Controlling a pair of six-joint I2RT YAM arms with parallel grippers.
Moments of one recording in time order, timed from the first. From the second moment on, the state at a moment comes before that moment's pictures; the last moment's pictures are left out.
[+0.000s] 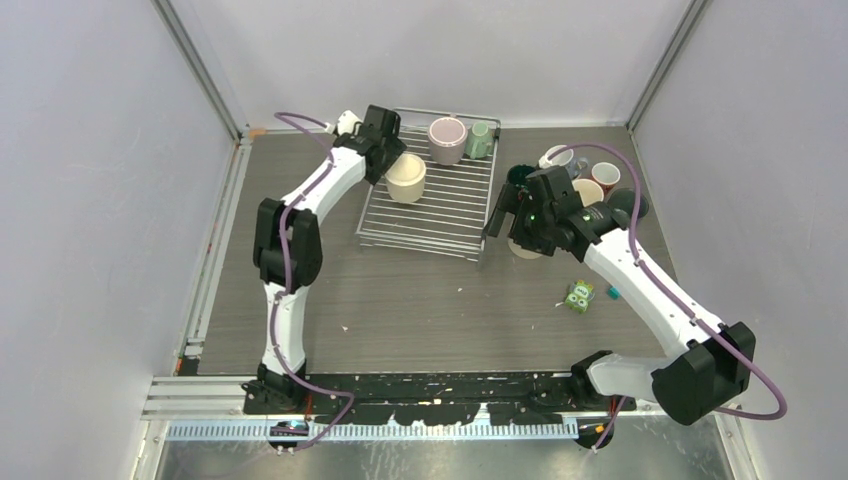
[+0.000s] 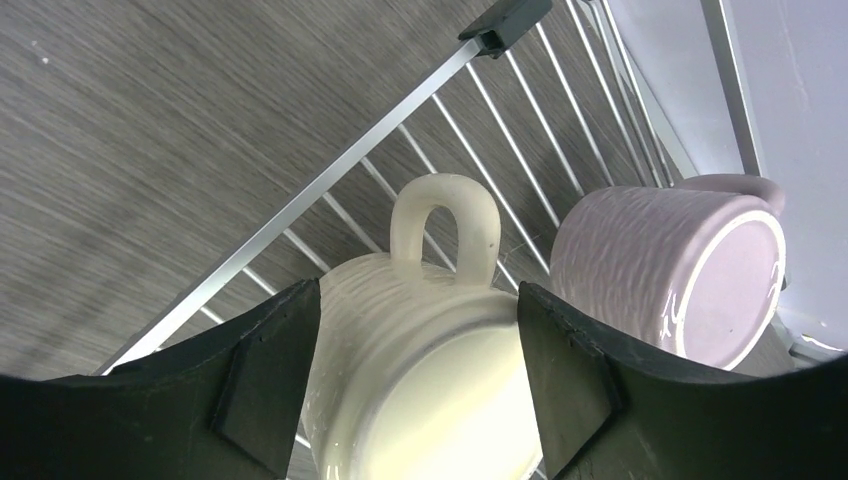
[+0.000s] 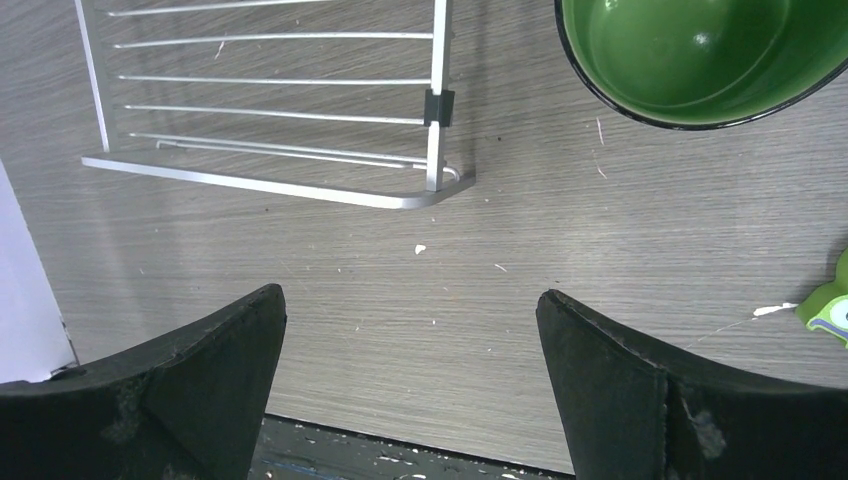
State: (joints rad) left arm -0.40 2.15 1.92 -0.60 -0.35 -1.13; right arm 0.45 1.24 1.14 -0.76 0.02 0.71
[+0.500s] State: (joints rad) left arm -0.42 2.05 1.79 -0.59 -0.39 -1.17; right arm 0.48 1.21 1.13 -0.76 0.02 0.72
